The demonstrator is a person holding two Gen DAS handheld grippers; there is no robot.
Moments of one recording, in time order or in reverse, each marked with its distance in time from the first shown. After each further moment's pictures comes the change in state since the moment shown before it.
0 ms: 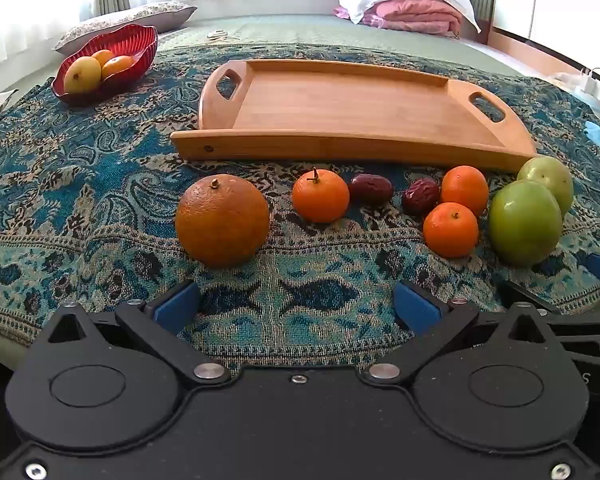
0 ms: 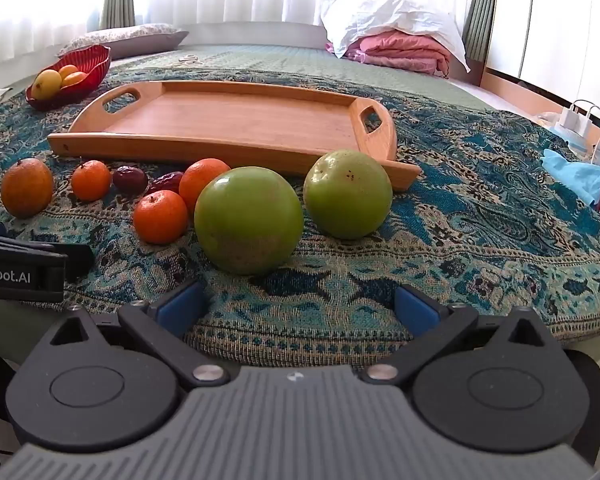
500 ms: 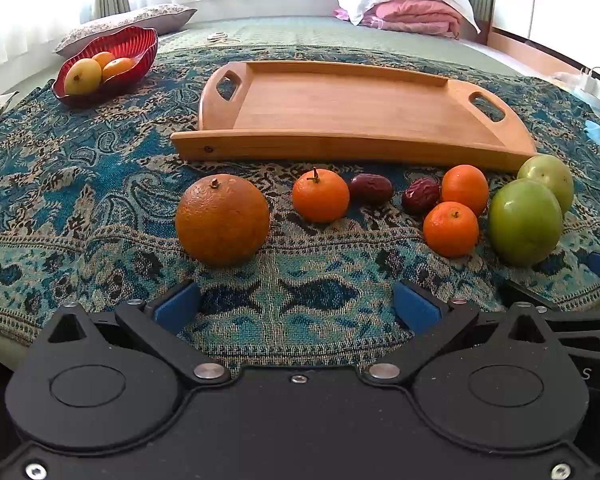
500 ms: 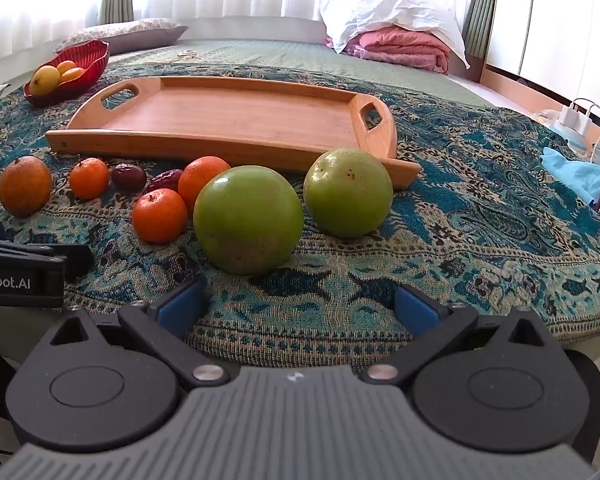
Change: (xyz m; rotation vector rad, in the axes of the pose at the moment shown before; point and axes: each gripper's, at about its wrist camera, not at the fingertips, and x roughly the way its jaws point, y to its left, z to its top) left arm 0.000 -0.002 0.000 0.002 -0.008 0.001; right arm 0.002 0.000 0.001 -0.005 0.024 -0.003
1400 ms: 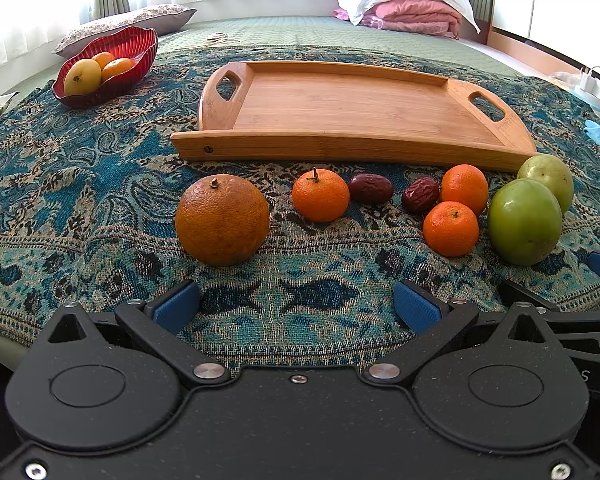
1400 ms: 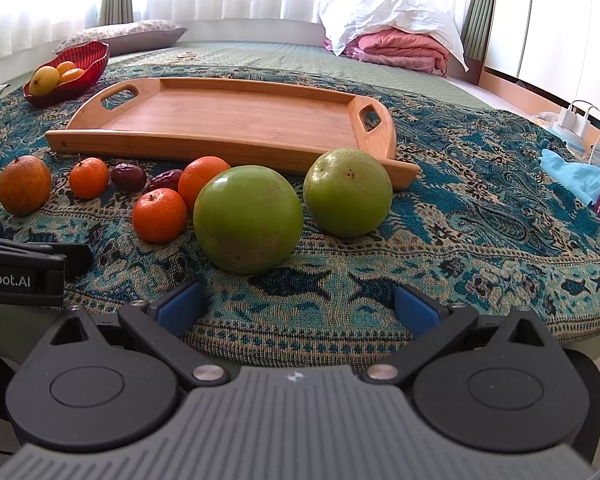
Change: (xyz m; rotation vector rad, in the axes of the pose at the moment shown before) left arm 0.000 -0.001 -0.001 0.000 -0.003 0.001; right arm -0.001 0.001 0.000 -0.002 -0.003 -0.004
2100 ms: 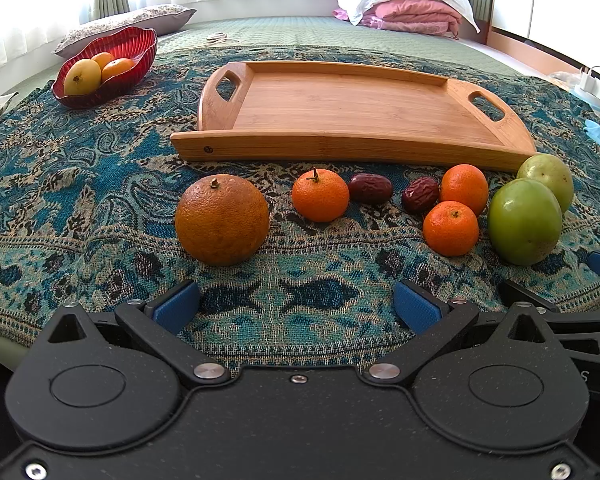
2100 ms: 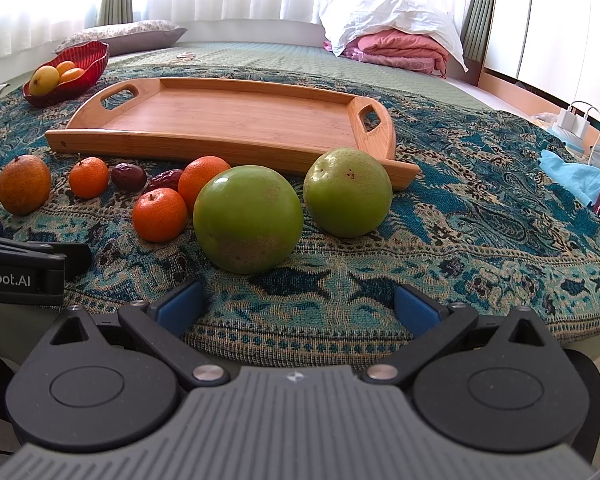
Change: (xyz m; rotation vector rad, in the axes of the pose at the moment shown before) left arm 0.000 0.001 0.000 0.001 -0.001 0.000; right arm -0.001 0.002 -0.001 -0.002 -0.003 -0.002
